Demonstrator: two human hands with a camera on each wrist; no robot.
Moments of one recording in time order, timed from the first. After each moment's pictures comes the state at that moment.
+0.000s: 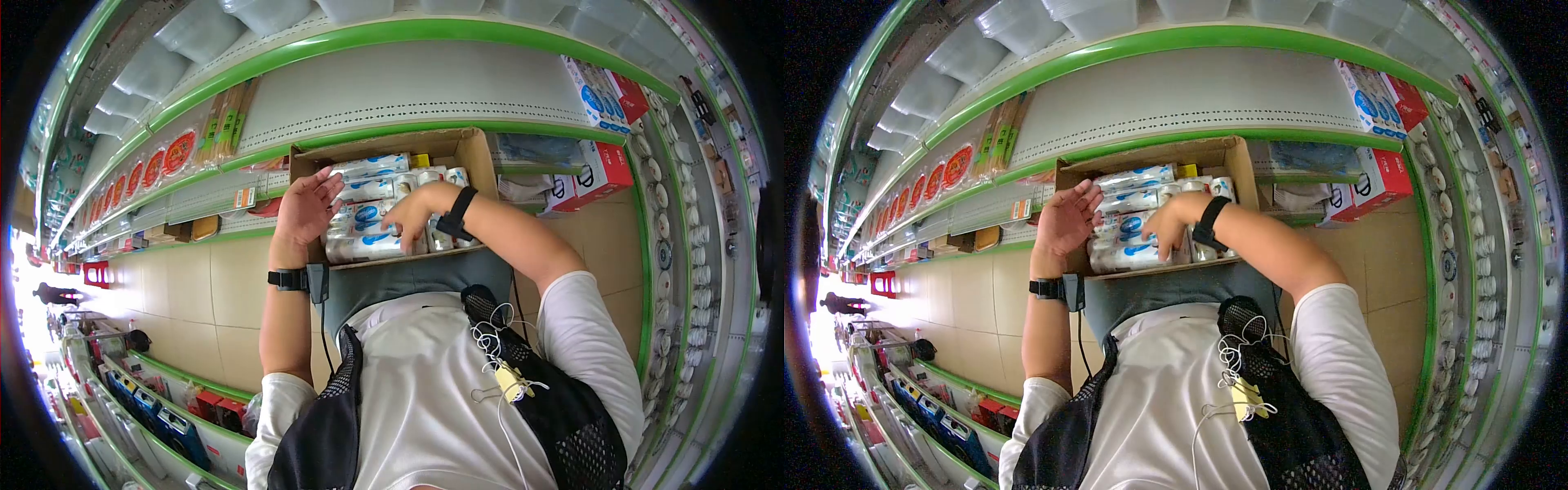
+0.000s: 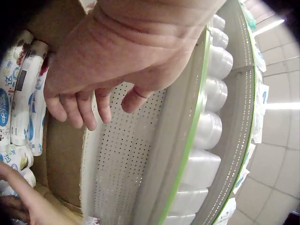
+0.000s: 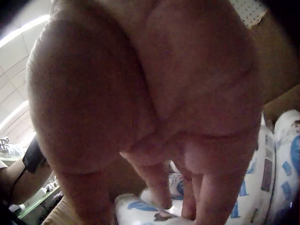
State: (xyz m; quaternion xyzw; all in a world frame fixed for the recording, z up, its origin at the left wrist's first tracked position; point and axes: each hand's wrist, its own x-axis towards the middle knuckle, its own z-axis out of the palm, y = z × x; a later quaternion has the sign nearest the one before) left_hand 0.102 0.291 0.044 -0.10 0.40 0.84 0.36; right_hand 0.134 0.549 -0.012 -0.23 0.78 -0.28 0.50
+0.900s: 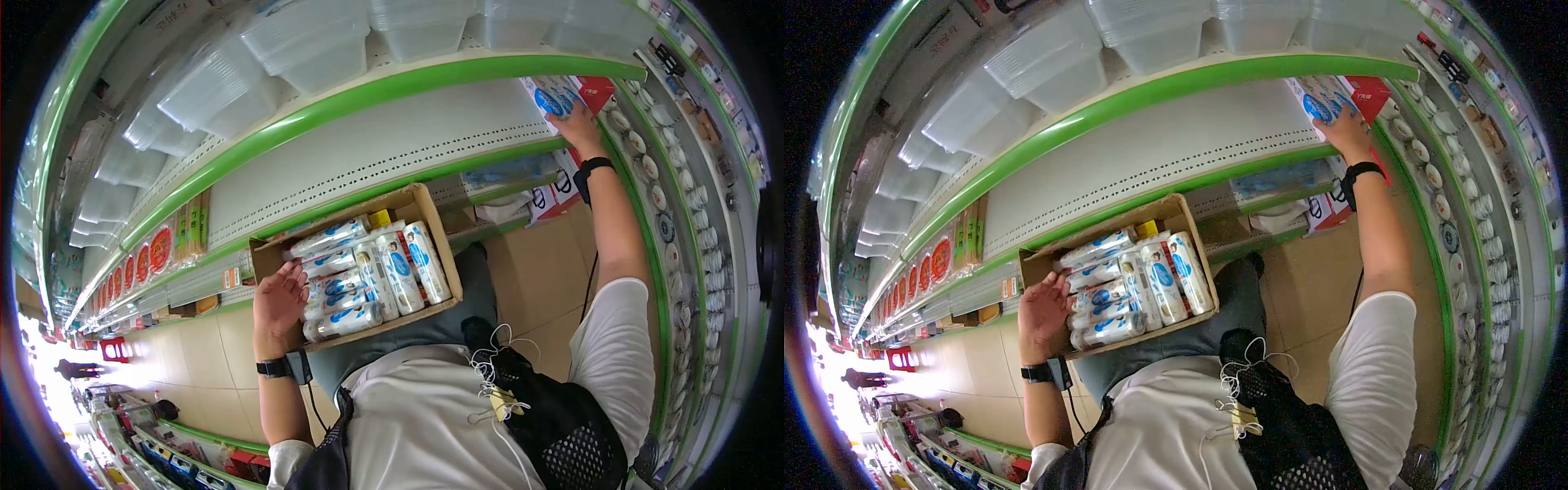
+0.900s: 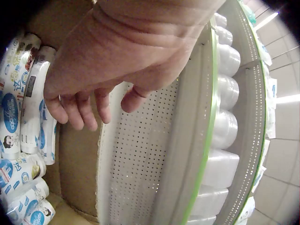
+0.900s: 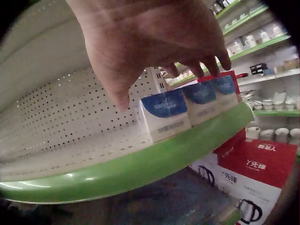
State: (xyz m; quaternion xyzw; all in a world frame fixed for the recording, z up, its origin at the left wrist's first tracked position) left_hand 0.105 0.309 0.038 -0.15 0.41 0.82 0.36; right_hand 0.196 1.041 0.063 0.44 0.89 -0.06 -0.14
